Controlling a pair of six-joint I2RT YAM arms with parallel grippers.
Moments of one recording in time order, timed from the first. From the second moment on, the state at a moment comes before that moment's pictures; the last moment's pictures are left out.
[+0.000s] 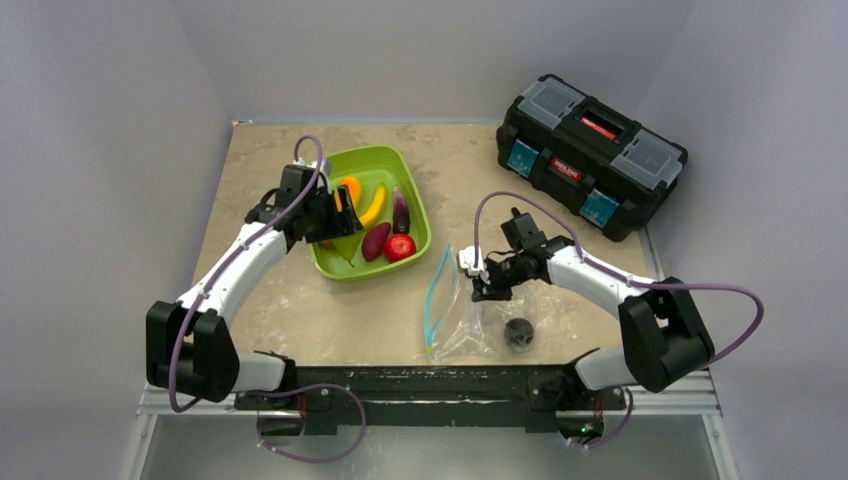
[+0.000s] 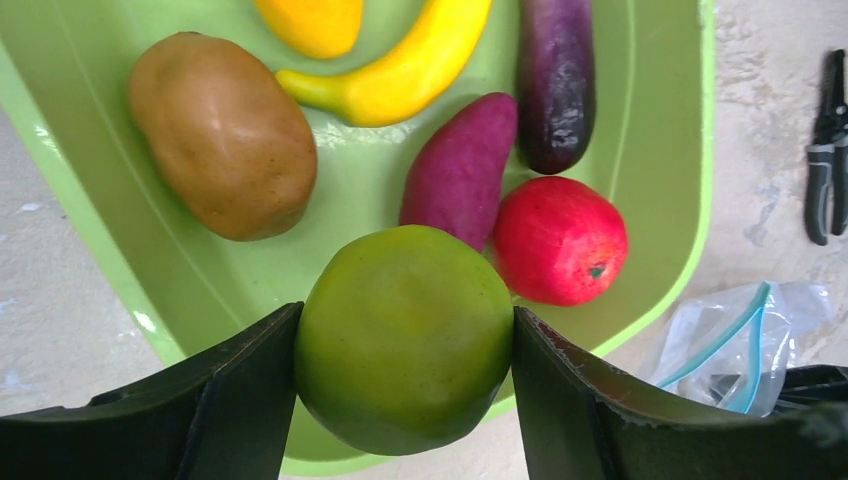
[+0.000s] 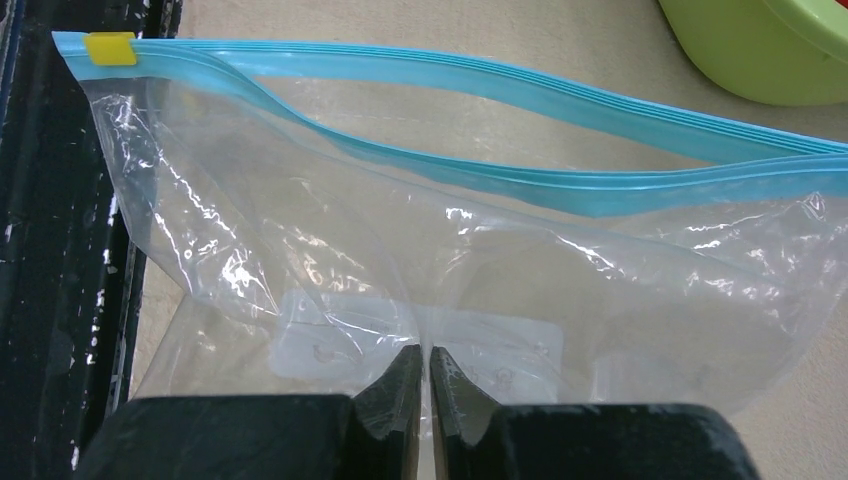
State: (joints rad) left arm -0.22 1.35 1.02 -0.54 0.13 -0.43; right arm 0.46 1.40 0.75 -0.53 -0.76 -1.02
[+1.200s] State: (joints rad) left arm -0.11 1.03 0.89 -0.49 0.49 -0.47; right arm 0.29 1.25 0.85 -0.88 -0.86 -1.26
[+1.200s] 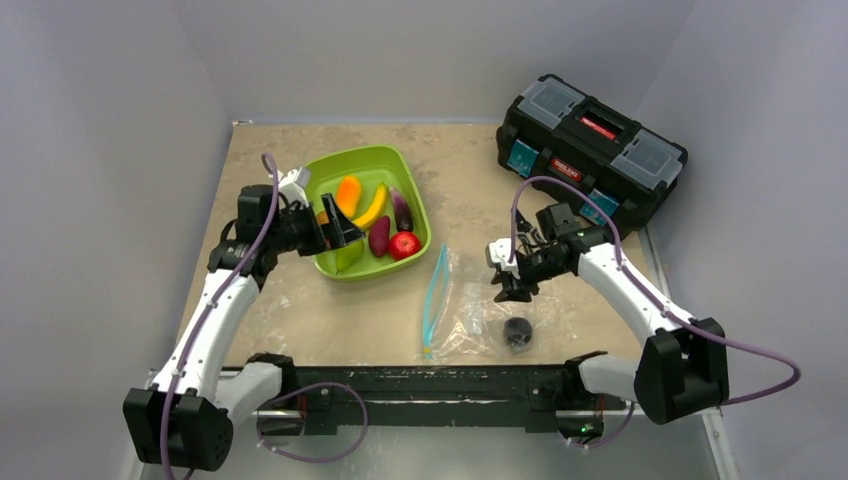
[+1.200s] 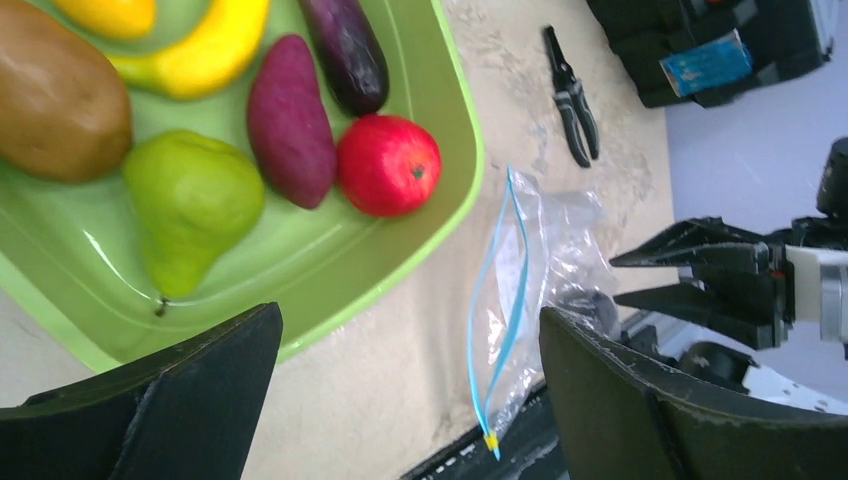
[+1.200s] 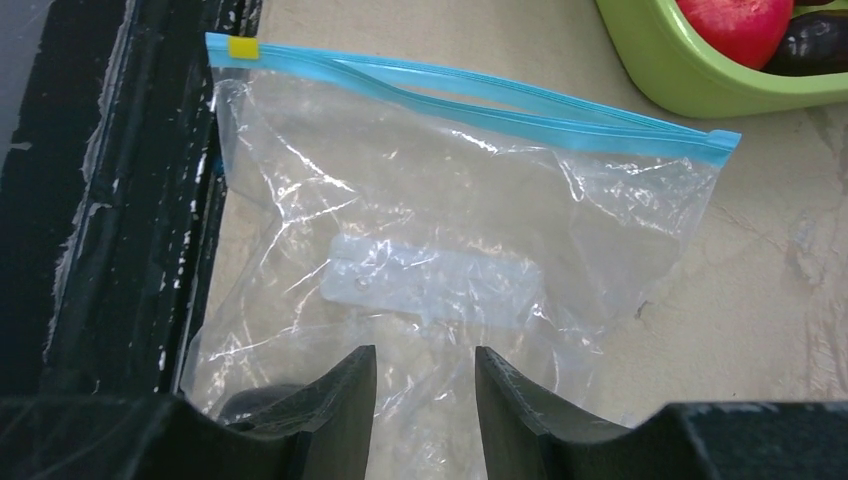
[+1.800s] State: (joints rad) left arm -0.32 0.89 0.77 -0.43 0.66 -0.57; right arm 0.18 1.12 0.86 -1.20 -0.82 -1.42
